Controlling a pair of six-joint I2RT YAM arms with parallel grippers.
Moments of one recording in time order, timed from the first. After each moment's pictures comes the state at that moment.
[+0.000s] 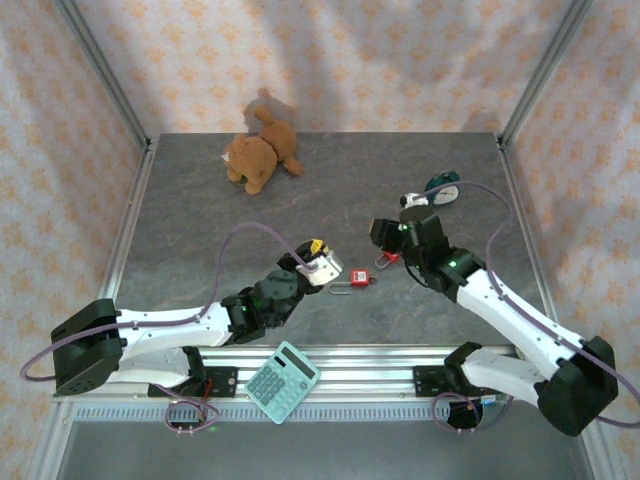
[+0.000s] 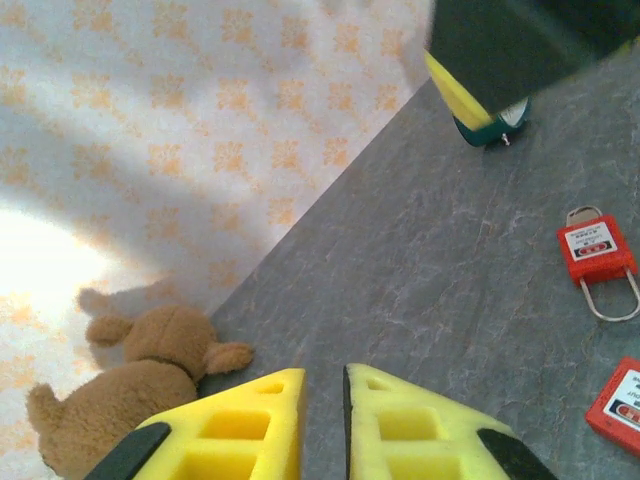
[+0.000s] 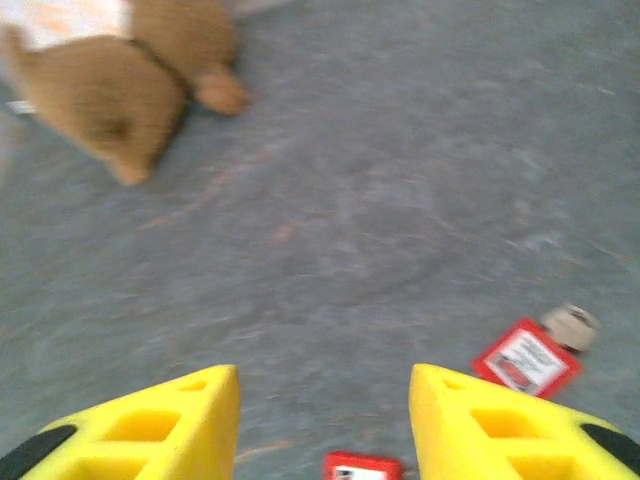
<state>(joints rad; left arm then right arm) -1.08 1.22 0.56 0.49 -0.66 0.52 0.58 1.07 0.80 -0.36 0.19 0.61</state>
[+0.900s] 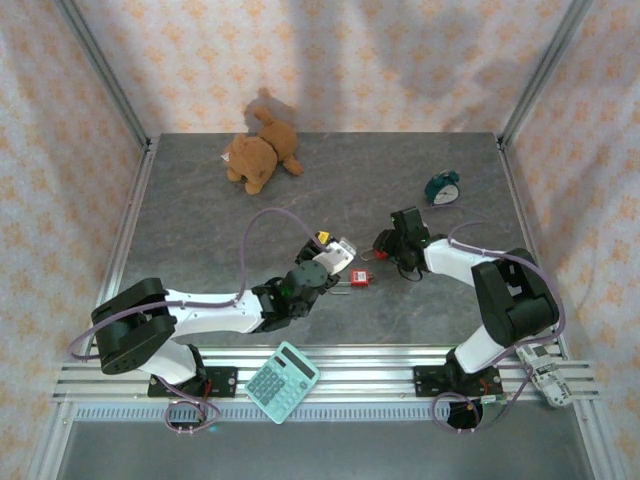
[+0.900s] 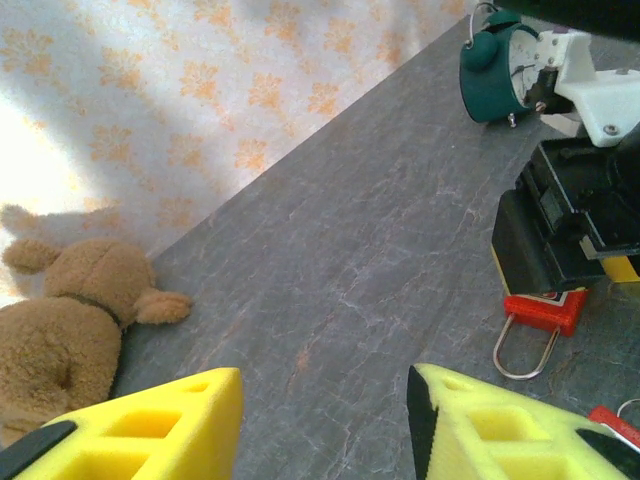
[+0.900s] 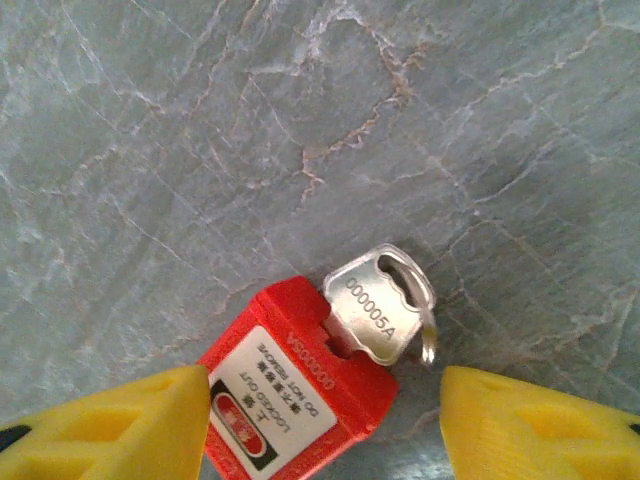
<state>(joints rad) -1.04 1.48 0.70 0.49 -0.69 0.29 0.37 1.59 0.76 -0.16 -0.03 0.91</state>
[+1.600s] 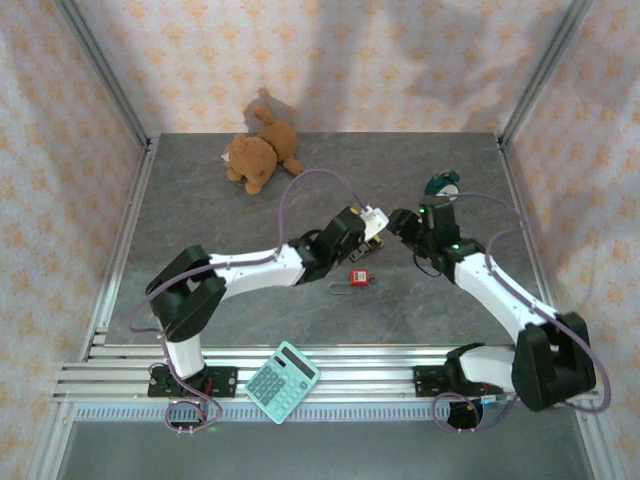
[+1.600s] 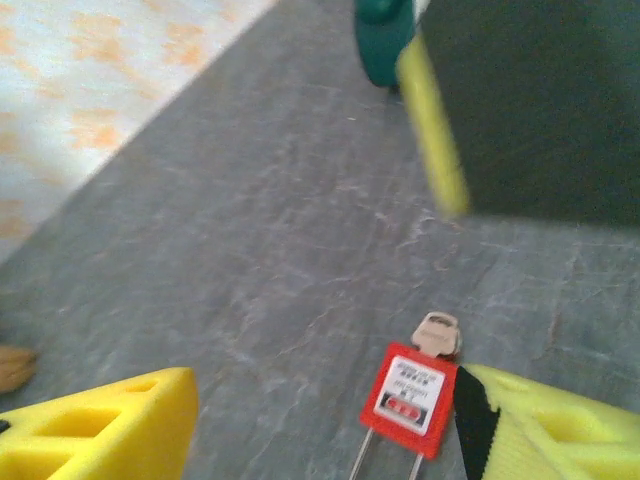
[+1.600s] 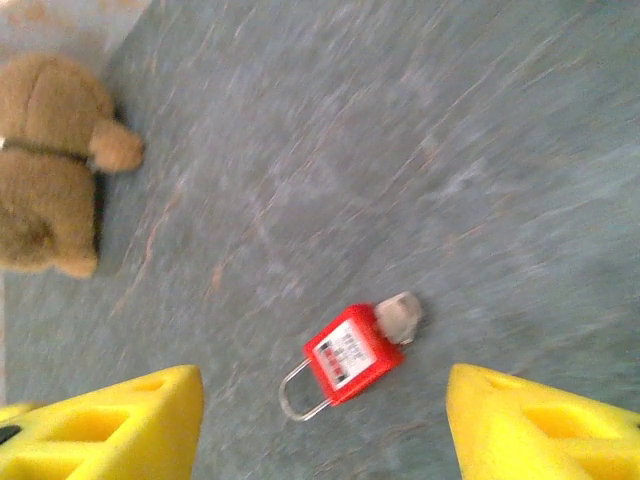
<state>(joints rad) -0.87 1.84 1.25 0.03 -0.27 0.22 0.27 1.18 0.73 -0.26 -0.07 0.87</state>
